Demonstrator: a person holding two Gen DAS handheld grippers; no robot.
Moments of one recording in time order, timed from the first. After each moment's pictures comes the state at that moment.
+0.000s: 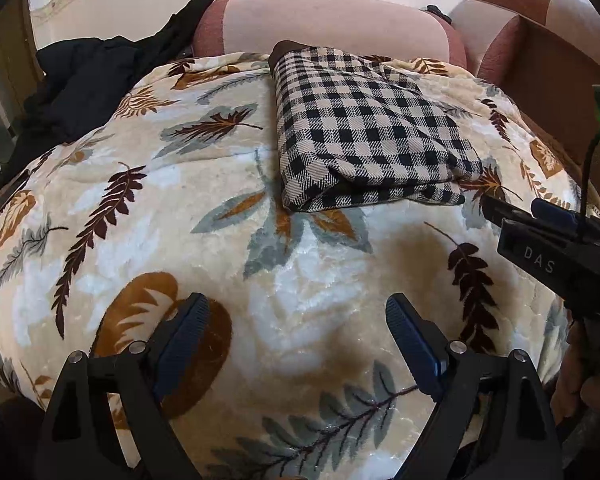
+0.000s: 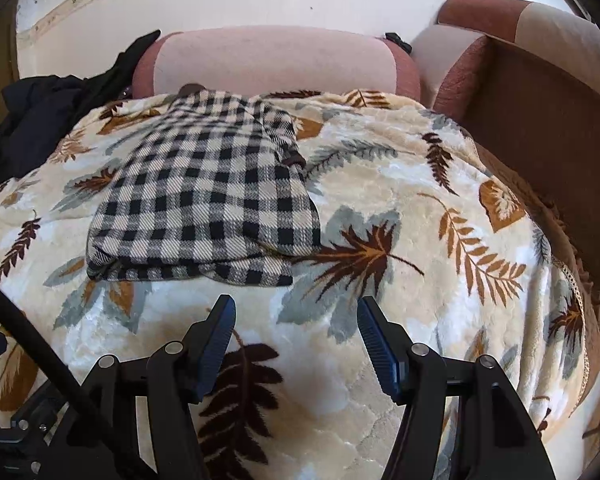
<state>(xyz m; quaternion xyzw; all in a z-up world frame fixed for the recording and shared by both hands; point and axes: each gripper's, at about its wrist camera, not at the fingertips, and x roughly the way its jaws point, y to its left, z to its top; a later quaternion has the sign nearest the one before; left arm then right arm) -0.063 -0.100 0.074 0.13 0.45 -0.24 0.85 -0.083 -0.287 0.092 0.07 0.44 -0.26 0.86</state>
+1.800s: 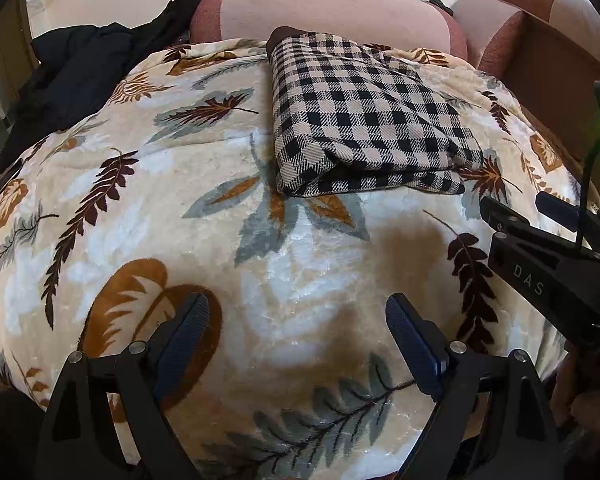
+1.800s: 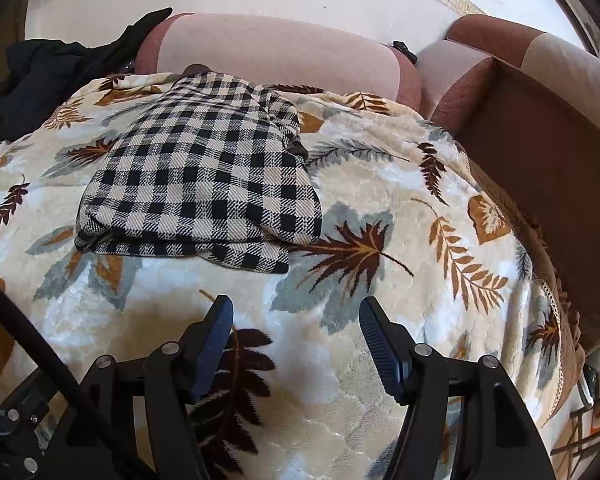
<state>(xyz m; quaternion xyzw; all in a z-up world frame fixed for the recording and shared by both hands) -0.060 -0.099 0.067 0.12 0.47 -0.25 0.84 -0.080 -0.267 0.088 0.01 0.45 -0.27 0.85</state>
